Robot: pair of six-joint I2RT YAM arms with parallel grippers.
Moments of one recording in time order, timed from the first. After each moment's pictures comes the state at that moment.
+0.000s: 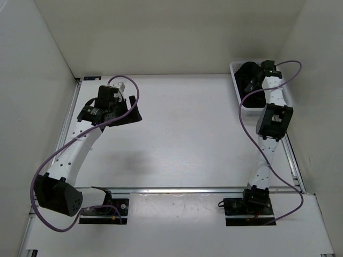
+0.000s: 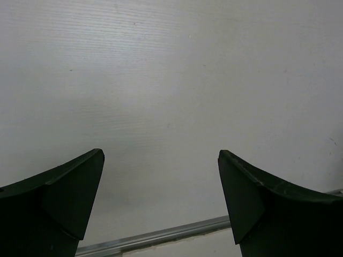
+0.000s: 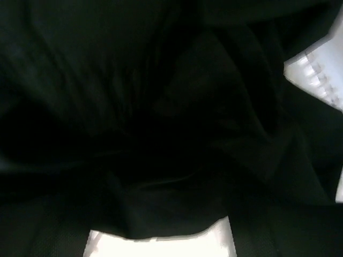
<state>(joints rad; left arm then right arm) -0.29 1.26 1.25 -0.80 0.07 -0.40 -0.17 2.49 2.36 -0.96 0.08 0.46</state>
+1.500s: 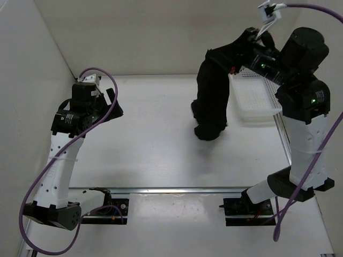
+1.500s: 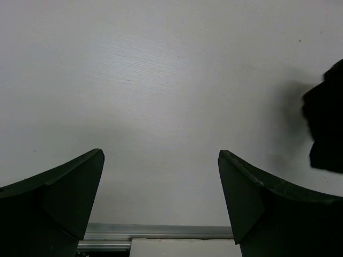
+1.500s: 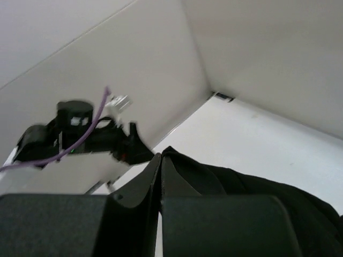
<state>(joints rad) -0.20 1.14 1.47 -1.02 -0.08 -0.42 0.41 1.52 2.44 -0.82 -0.50 0.43</state>
